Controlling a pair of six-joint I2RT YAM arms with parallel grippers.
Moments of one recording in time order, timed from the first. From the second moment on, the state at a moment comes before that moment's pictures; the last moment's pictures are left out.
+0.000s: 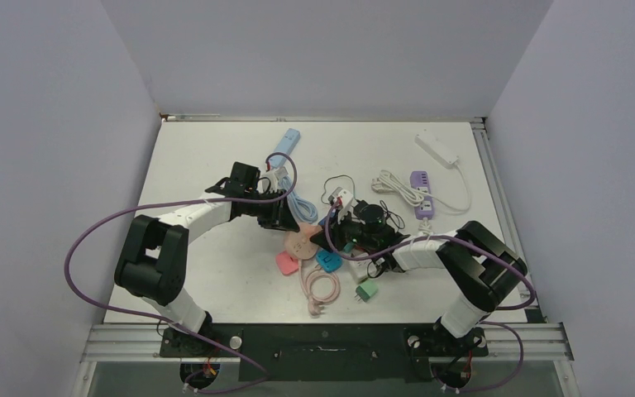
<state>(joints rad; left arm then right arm) -0.35 1.64 0.96 -0.31 0.71 -0.33 0.70 1.63 0.56 0.73 -0.40 0.18</state>
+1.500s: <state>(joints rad) -0.37 1.64 0.97 -0.29 0.69 -0.35 0.69 1.57 0.52 0.73 -0.39 0.20</state>
